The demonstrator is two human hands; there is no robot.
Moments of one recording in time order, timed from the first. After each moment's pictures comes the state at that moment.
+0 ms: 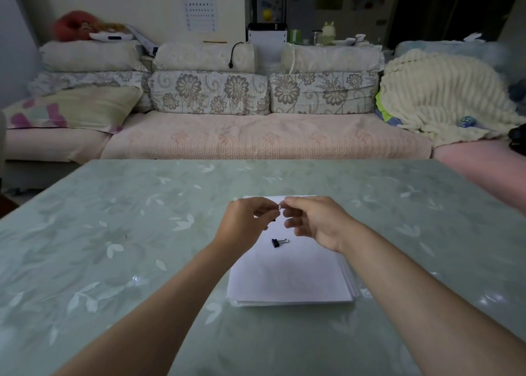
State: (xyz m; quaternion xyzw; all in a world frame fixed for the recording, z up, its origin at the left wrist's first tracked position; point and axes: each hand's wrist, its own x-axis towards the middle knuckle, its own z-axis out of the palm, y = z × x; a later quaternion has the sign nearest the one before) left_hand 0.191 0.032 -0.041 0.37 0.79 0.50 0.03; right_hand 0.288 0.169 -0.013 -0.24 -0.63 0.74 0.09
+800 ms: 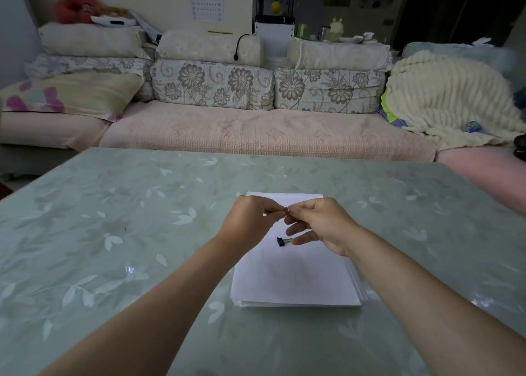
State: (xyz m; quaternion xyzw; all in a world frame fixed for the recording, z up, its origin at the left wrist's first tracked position) left_hand 0.181 0.031 -0.044 0.40 0.81 0.43 0.02; right_hand 0.282 0.167 -0.026 -0.22 -0.70 0.67 0.09
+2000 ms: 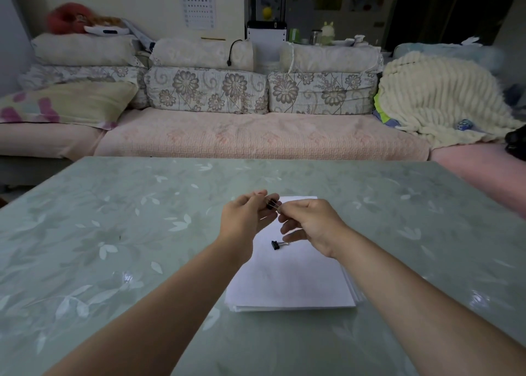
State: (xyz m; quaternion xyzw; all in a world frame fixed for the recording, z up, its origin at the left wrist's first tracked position) left_hand 0.198 0.042 -0.028 0.08 0.50 0.82 0.27; right_hand 0.278 0.163 -0.027 -0.21 -0.67 0.70 0.13
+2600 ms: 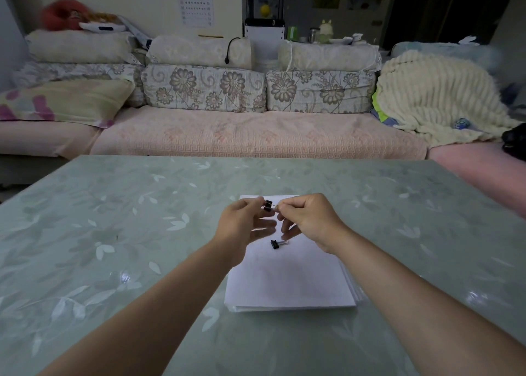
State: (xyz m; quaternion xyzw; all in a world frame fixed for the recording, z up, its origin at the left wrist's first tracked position) left_hand 0.187 0.034 -0.040 0.13 0.60 0.73 0.30; right_hand 0.272 0.166 -0.034 -0.17 -0.75 0.62 0.18
